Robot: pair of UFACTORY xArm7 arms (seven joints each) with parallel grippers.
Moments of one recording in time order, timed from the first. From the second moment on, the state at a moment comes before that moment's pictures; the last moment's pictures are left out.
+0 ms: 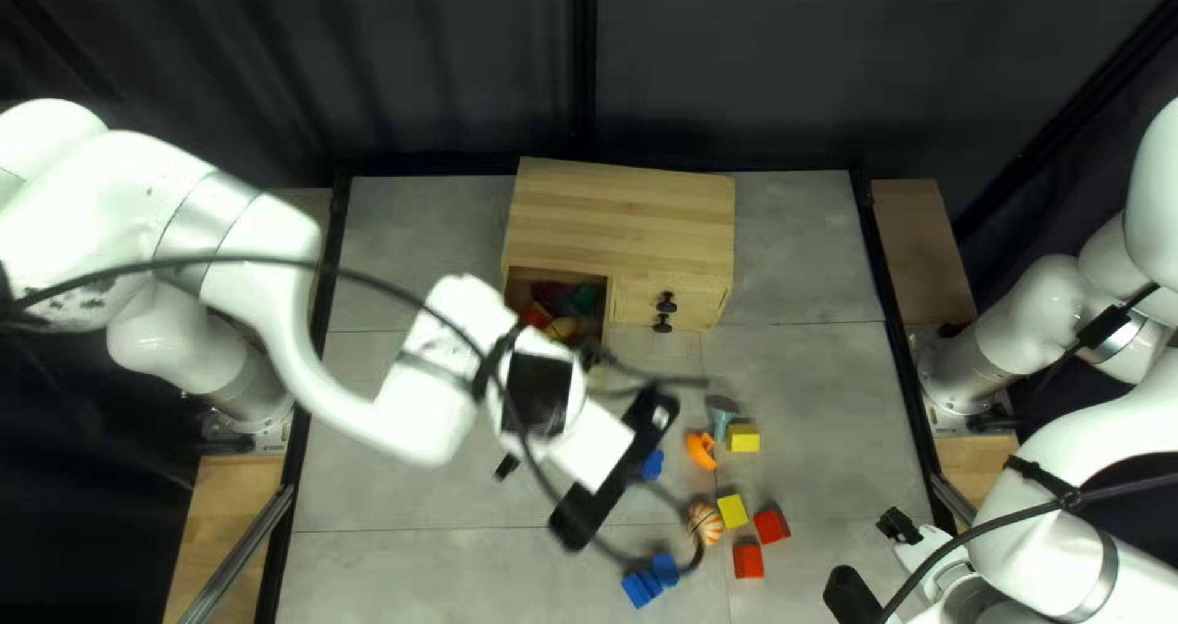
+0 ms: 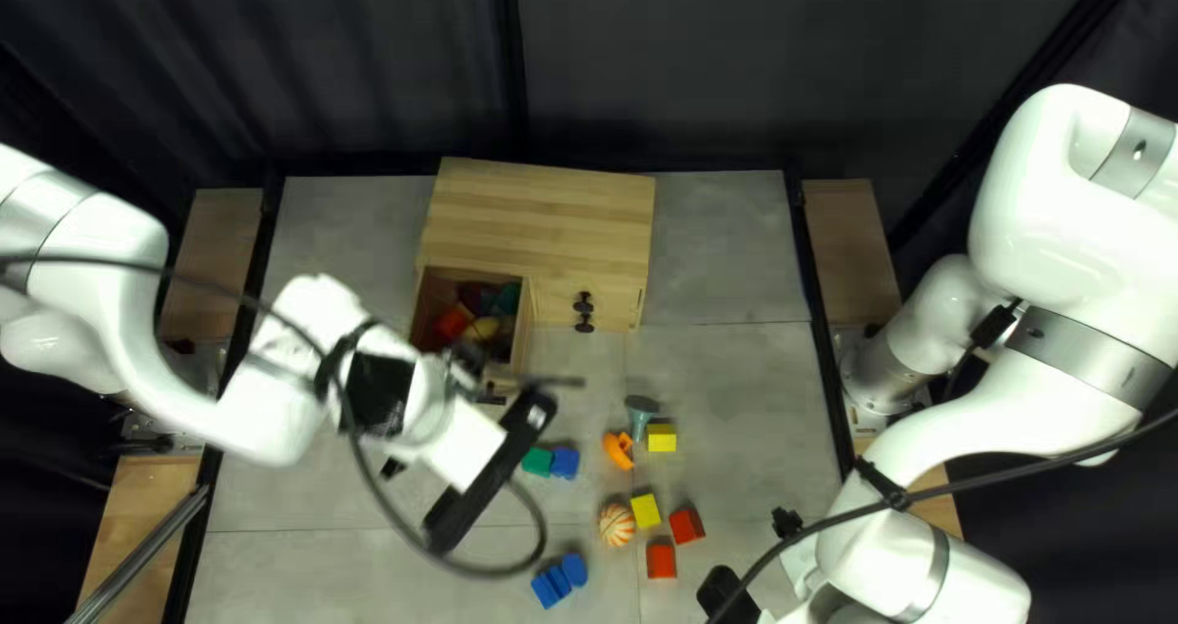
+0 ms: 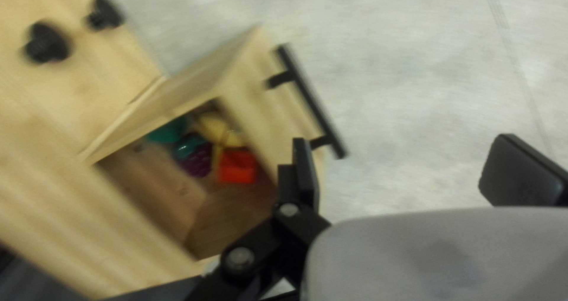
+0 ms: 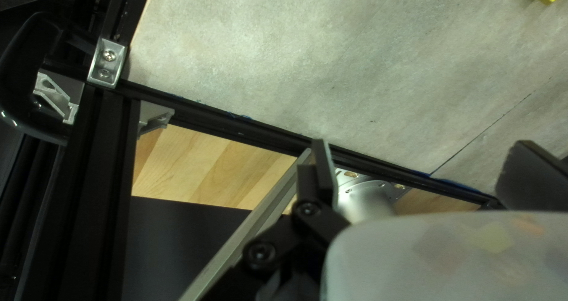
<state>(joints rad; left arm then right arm) 0.13 0.09 -0.64 1.15 0.16 1.23 0.22 0.88 -0.02 0.10 0.98 -0.11 1.41 0.47</state>
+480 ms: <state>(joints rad) 0.02 0.05 -0.75 0.98 0.00 1.09 0.15 0.88 -0.02 0.10 0.98 -0.11 1.41 0.47</state>
